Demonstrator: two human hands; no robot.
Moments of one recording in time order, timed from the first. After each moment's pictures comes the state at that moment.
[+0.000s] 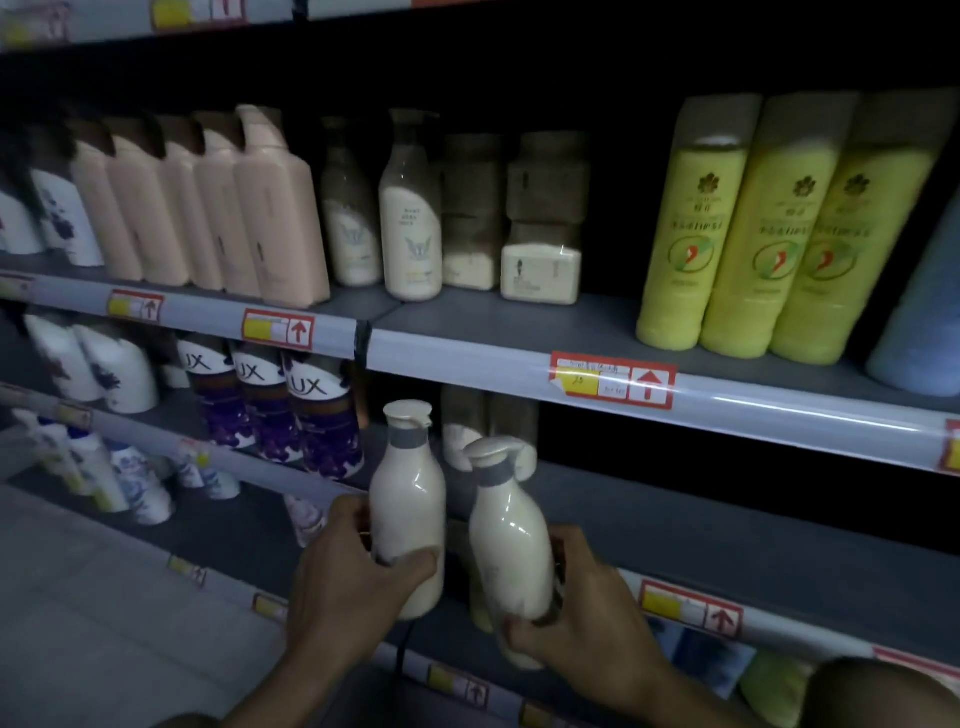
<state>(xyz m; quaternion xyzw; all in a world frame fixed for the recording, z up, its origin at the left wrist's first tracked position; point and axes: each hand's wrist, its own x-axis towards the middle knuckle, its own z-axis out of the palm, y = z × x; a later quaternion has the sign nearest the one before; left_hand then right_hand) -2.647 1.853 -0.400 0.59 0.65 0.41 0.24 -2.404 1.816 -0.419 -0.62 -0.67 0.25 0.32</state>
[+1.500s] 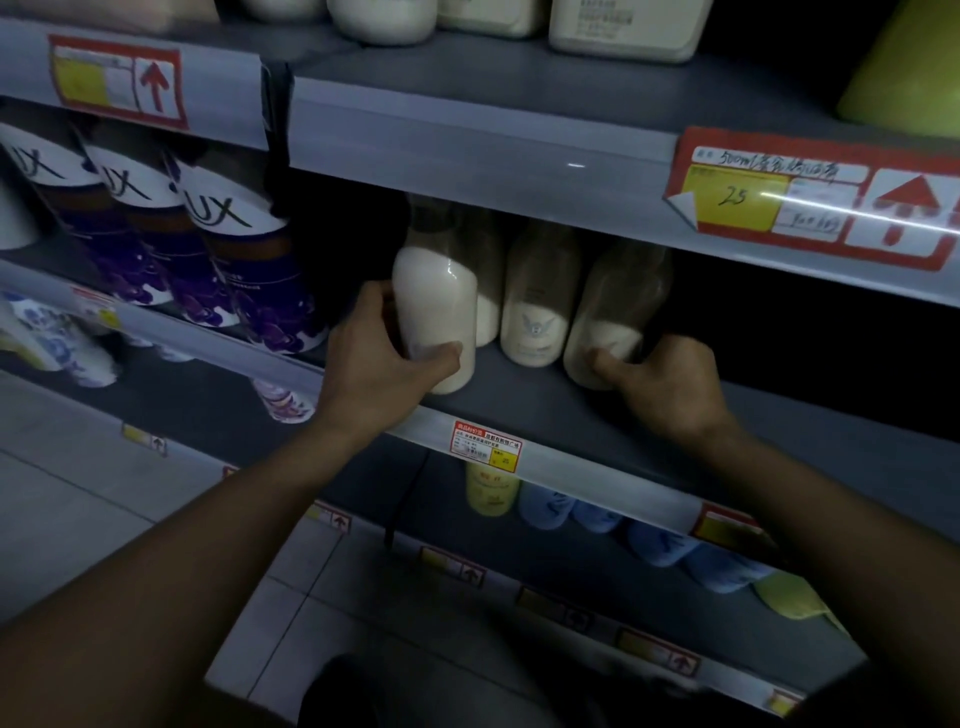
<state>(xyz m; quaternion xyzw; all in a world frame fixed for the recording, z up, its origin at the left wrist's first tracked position) -2.620 2.011 -0.446 0.65 0.57 0.45 0.23 -2.345 1.978 -0.434 -0.75 -0.56 0.18 0.32</state>
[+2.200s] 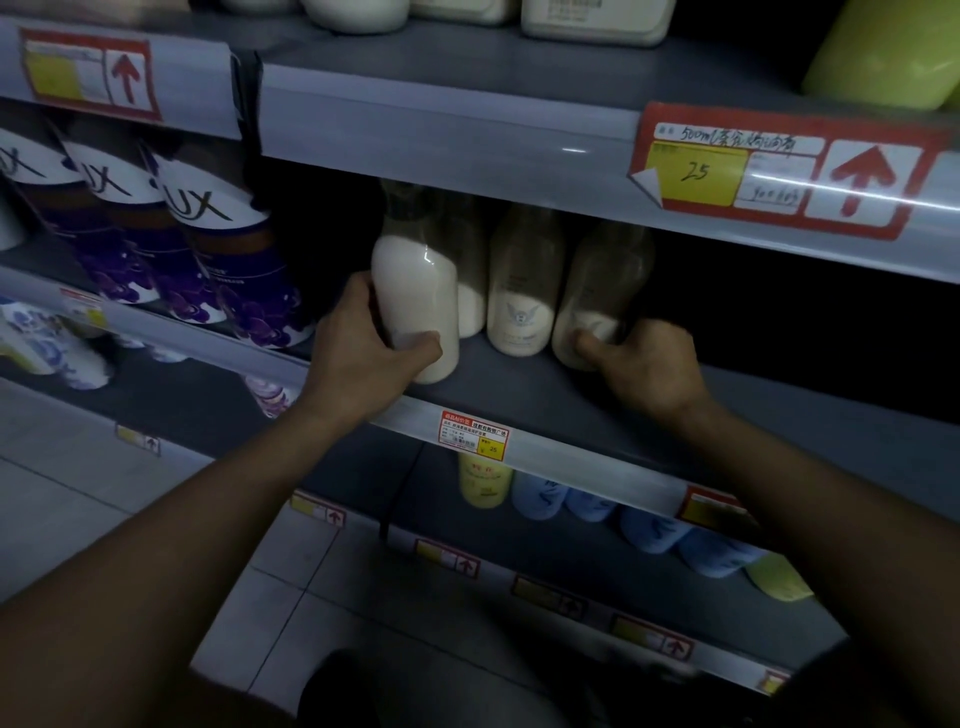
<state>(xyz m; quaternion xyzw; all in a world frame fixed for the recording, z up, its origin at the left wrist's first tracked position) -2.620 2.012 -0.445 0.66 0.57 0.42 0.26 -2.345 1.985 -0.436 -0.75 -0.57 0.16 0.29</state>
